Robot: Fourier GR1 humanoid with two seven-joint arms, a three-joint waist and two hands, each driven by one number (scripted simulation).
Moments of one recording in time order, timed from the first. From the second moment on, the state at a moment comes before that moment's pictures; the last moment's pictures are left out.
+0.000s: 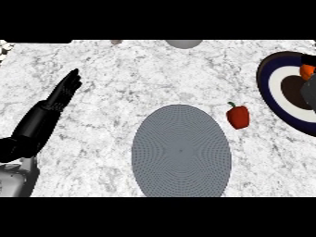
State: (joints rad) left arm -0.18 0.33 -0.09 -1.65 0.05 -0.11 -0.02; right arm -1.08 -0.53 0.26 -0.09 0.70 -1.27 1.12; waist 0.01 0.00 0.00
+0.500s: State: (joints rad) left arm -0.13 0.35 -0.05 -1.64 0.06 -0.11 -0.03; right arm -0.97 -0.51 0.14 -0.48 0.74 -1.41 1.08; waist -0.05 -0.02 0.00
